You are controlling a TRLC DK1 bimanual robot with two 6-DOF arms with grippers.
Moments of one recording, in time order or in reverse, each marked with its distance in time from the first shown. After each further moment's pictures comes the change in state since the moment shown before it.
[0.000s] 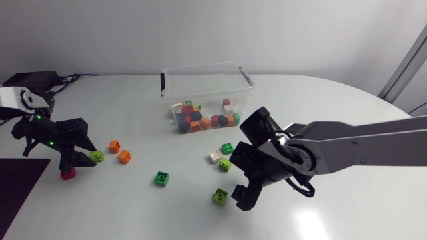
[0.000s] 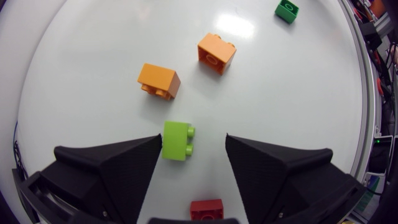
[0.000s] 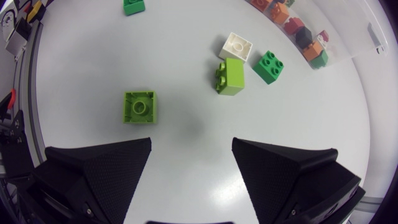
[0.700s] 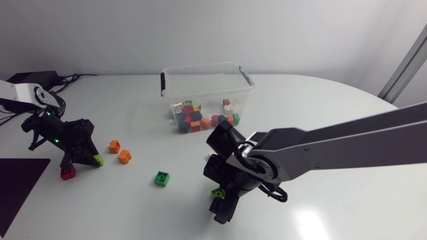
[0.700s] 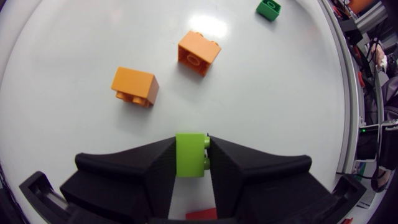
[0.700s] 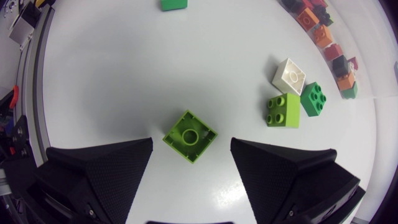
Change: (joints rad) left arm -0.018 0.143 0.155 -0.212 0.007 0.074; right arm 0.154 0.145 0.100 -0.011 0.000 0.047
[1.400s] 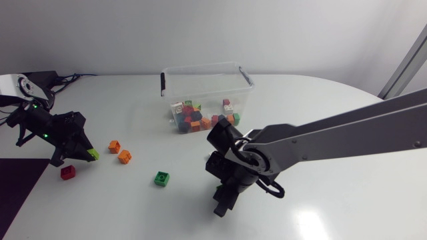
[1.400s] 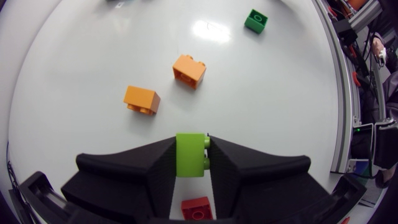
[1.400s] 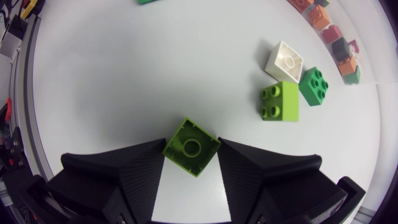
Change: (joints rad) left arm 0.011 -0.131 -0.027 -0.046 0.039 0.032; right arm -0.046 0.062 0.044 -0.032 0.008 0.037
